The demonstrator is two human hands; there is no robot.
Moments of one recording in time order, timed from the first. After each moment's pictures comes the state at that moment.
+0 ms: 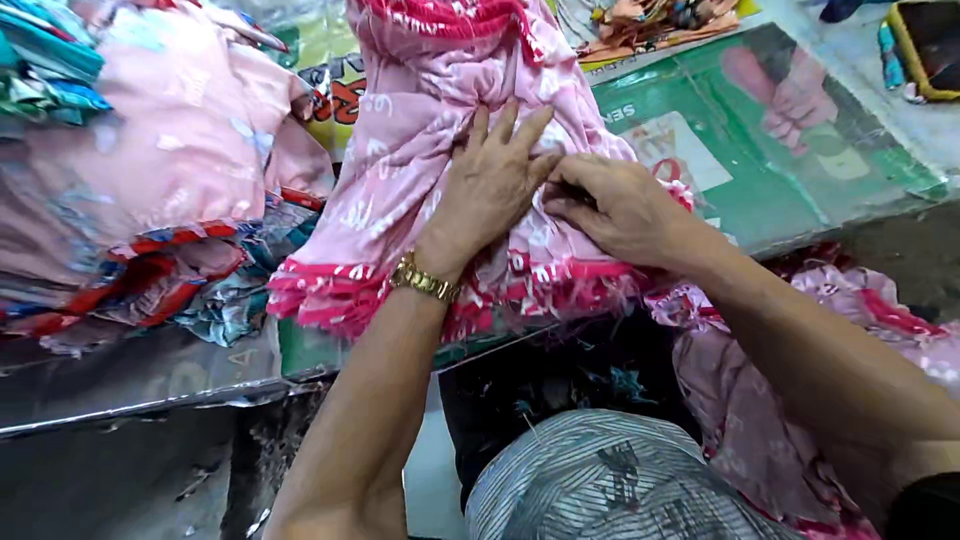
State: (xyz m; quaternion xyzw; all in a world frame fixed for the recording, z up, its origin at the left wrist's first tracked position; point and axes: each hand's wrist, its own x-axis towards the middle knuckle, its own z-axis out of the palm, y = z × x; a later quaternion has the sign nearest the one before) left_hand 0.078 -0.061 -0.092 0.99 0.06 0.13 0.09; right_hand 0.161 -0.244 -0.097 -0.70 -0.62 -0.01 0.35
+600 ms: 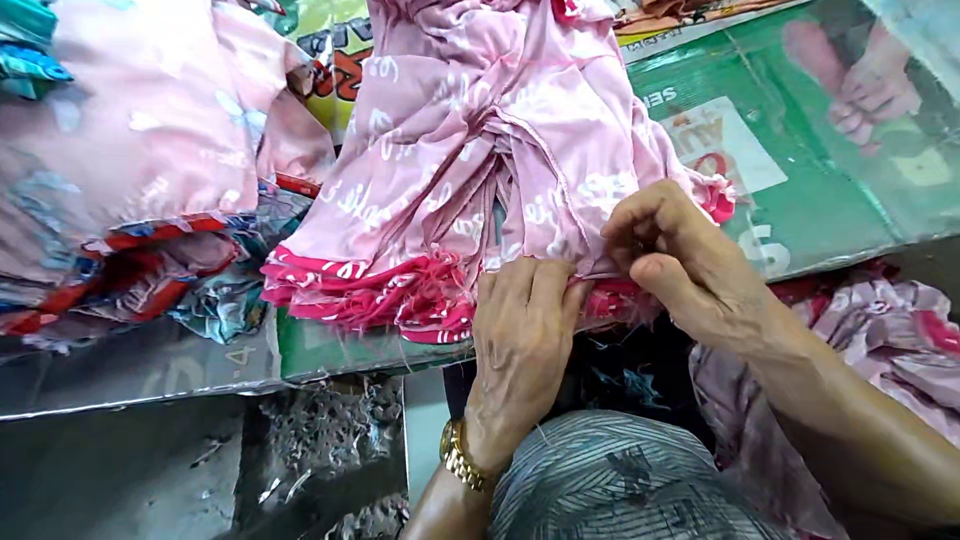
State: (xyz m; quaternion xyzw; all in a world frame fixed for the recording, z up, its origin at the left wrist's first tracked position) left_hand -0.029 -0.156 -0.124 0.92 0.11 0.35 0.16; right_hand 0.125 -0.283 -0.101 -0.62 -0.58 0.10 0.51
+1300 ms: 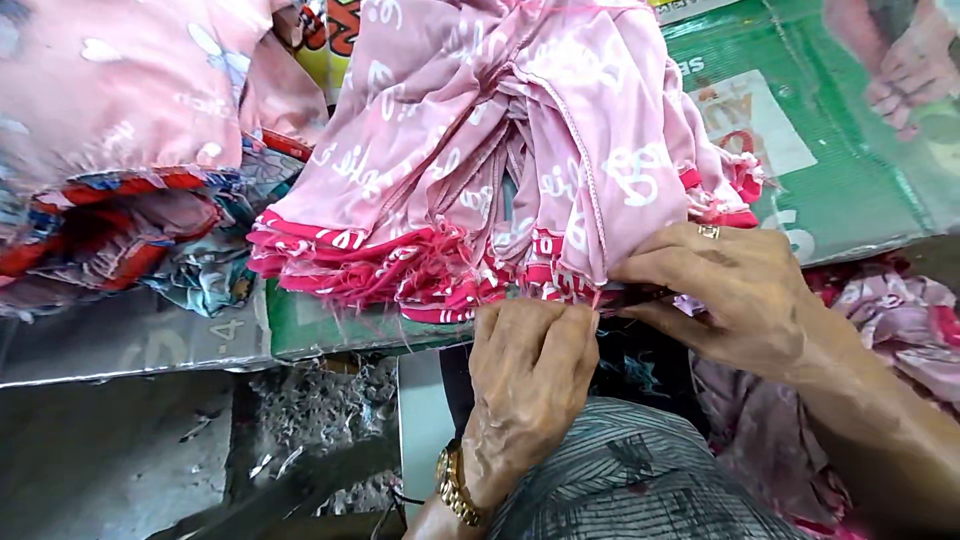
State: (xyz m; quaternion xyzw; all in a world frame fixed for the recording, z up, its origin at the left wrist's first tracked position) left_hand -0.062 -0.175 -0.135 0.88 0.10 0.44 0.17; right_hand 0.117 -0.300 -0.107 -0.64 -0.68 -0.08 0.33
